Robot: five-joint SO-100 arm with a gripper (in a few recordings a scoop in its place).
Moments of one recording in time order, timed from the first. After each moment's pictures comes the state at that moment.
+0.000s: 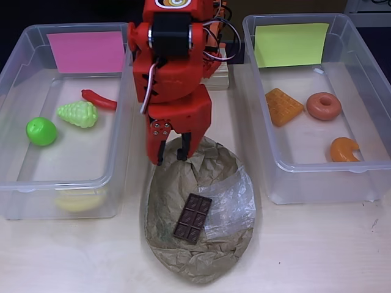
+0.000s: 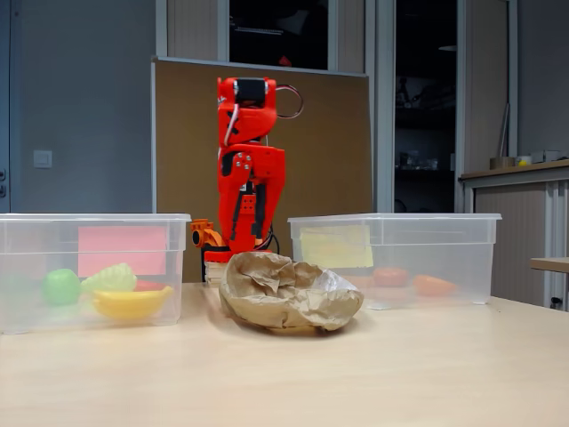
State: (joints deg) arm -0.8 76.3 80.9 82.9 71.9
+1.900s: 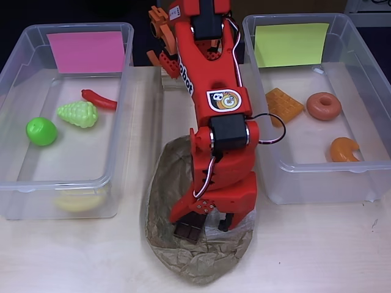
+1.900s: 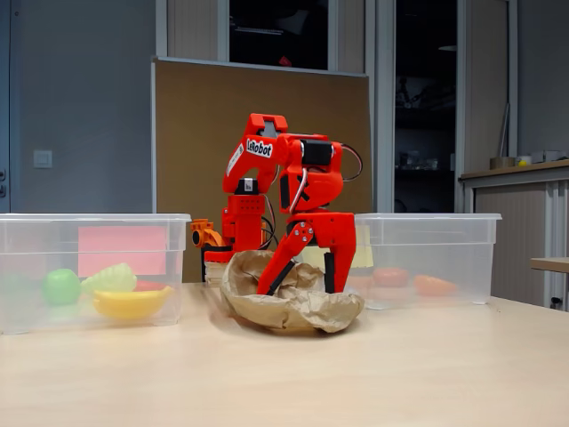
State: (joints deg) arm -11.5 38.4 49.8 71.6 96.9
